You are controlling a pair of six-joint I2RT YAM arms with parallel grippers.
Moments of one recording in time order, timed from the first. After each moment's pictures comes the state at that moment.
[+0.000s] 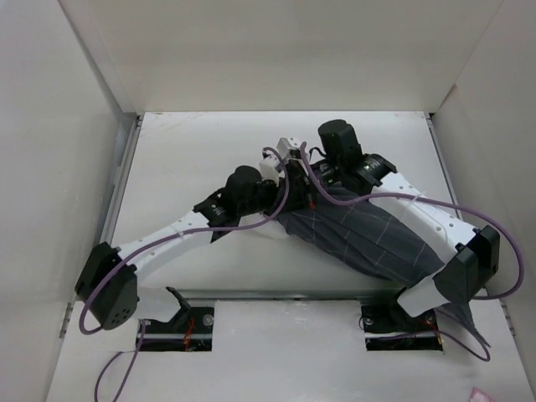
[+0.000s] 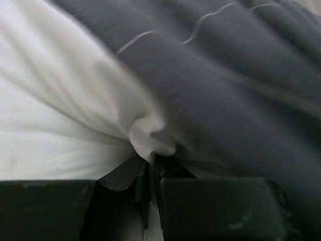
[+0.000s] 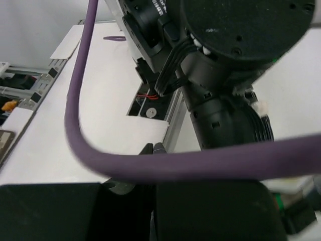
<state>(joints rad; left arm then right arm) -0.77 1.28 0.89 -0.02 0.24 -0.47 0.66 1.48 1.43 -0.43 -1.25 -0.24</state>
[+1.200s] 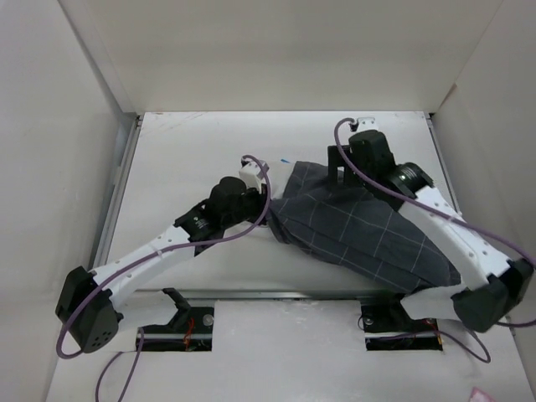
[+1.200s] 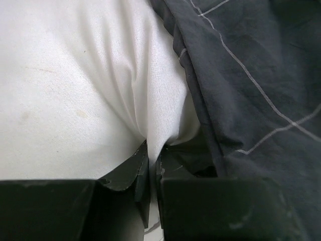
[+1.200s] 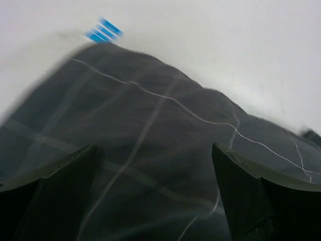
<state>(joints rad) -0.77 1.14 0.81 -0.11 0.08 -0.45 0.60 1.23 1.36 -0.74 0.36 0.31</state>
